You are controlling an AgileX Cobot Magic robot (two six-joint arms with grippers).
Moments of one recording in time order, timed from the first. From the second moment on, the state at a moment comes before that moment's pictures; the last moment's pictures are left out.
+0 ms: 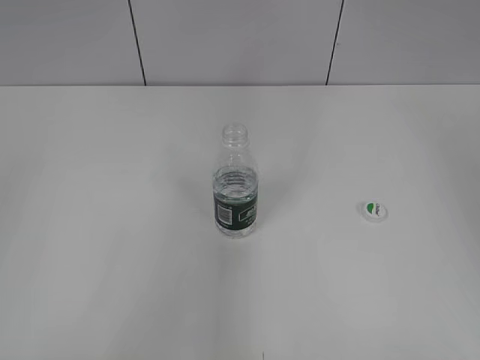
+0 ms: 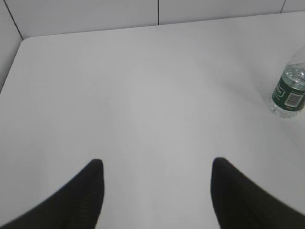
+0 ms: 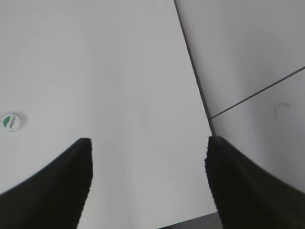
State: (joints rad) left arm -0.05 -0.01 -0.53 -0.01 1.07 0.04; right arm 0.11 0.99 -1.26 -0.32 1.22 0.04
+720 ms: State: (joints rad) left arm -0.05 -0.01 -0.53 -0.01 1.07 0.04; right arm 0.11 0.53 -1.24 -0.31 1.22 0.00
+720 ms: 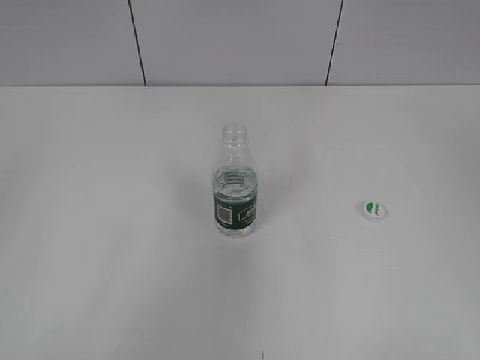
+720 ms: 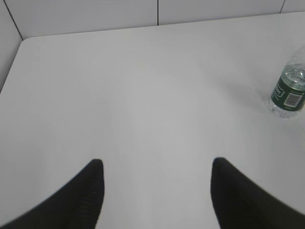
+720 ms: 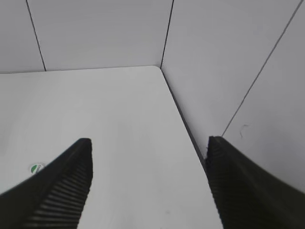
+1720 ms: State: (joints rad) left arm -0.05 -0.01 -0.53 -0.01 1.07 0.04; right arm 0.11 -0.01 -0.66 0.00 1.20 -0.20
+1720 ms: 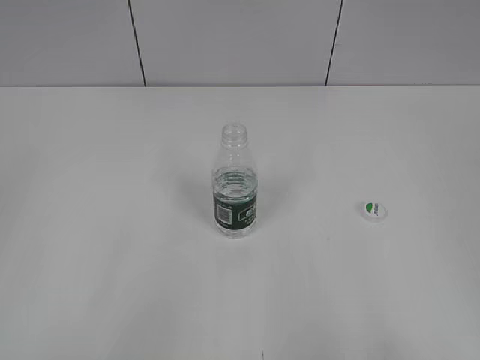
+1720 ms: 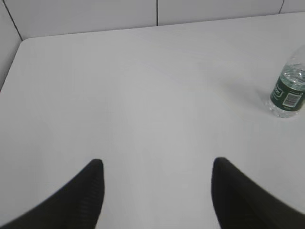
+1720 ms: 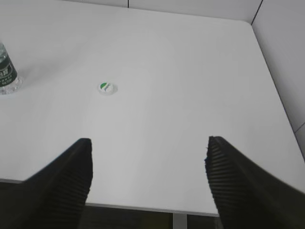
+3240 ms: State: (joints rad) left arm -0.05 -0.01 -0.53 -0.01 1.07 0.04; right arm 0.11 -0.01 -0.52 0.01 1.10 -0.20
